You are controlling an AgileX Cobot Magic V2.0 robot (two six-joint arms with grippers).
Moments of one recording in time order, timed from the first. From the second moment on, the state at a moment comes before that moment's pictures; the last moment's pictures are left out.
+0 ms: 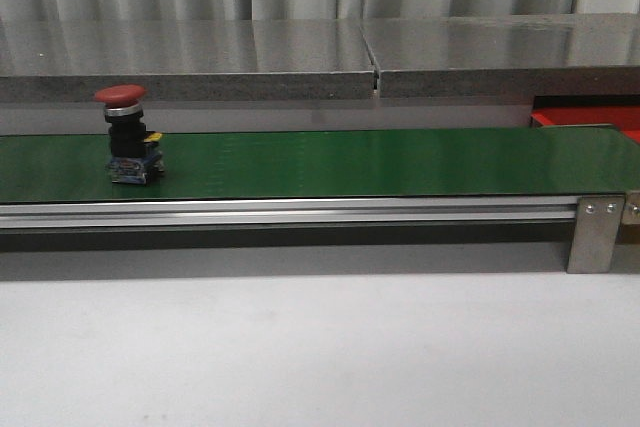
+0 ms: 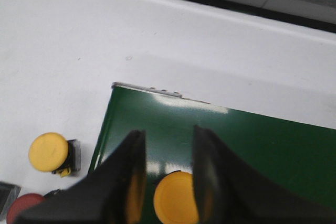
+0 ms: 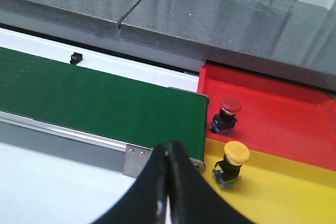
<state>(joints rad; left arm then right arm) 0.28 1.57 -1.38 -0.24 0.74 0.22 -0.01 0.23 -0.43 0.18 0.50 -0.30</state>
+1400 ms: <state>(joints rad) -0.07 0.57 -0.67 -0.24 0.69 0.28 -0.01 0.30 -0.47 0.18 0.50 -0.30</state>
